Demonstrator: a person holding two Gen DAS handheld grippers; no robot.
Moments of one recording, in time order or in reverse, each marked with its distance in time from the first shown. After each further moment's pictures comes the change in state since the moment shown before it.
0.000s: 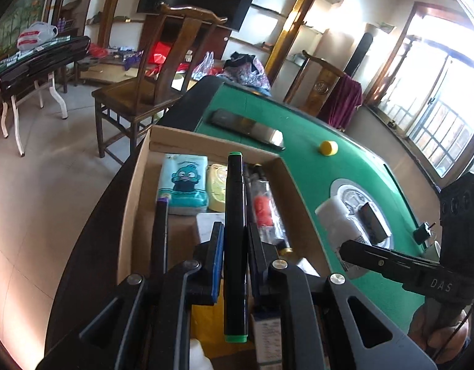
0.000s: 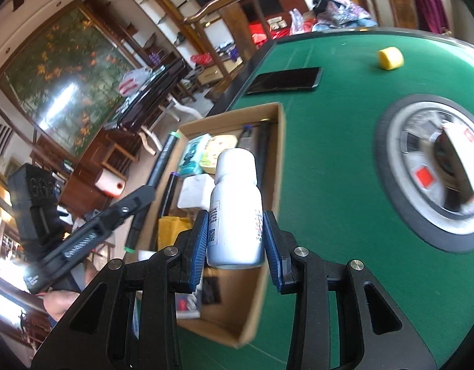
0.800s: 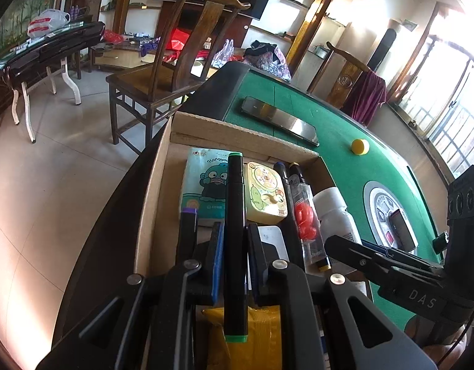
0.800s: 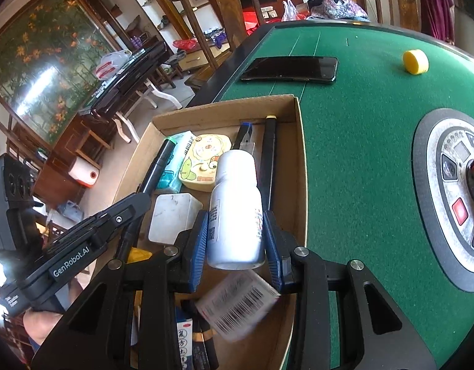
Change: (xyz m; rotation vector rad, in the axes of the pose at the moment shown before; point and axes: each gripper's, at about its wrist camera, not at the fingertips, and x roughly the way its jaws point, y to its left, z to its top) left arm 0.032 0.023 0.006 -0.041 0.053 0.074; right arm 0.072 0.010 0.026 -0.025 0.044 -0.125
